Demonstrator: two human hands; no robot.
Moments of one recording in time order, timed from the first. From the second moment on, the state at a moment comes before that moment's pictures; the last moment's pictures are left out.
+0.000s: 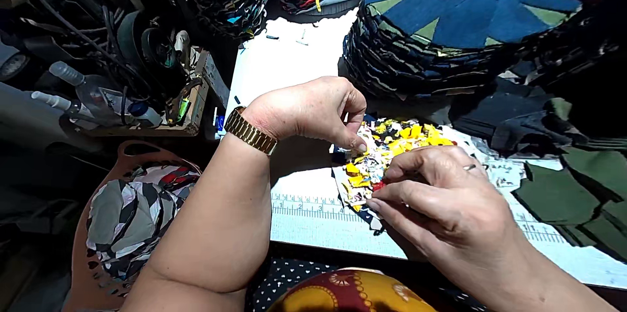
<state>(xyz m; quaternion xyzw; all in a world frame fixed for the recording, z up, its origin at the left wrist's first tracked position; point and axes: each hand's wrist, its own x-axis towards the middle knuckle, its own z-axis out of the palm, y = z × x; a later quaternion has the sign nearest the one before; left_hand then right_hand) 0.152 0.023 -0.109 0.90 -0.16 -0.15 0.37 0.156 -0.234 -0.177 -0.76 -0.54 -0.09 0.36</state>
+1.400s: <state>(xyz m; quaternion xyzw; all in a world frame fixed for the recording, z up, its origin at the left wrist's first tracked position) 0.155 0.037 -0.113 0.92 -0.14 0.02 0.36 0.161 -0.215 -0.169 -0.84 -0.50 -0.07 0.19</state>
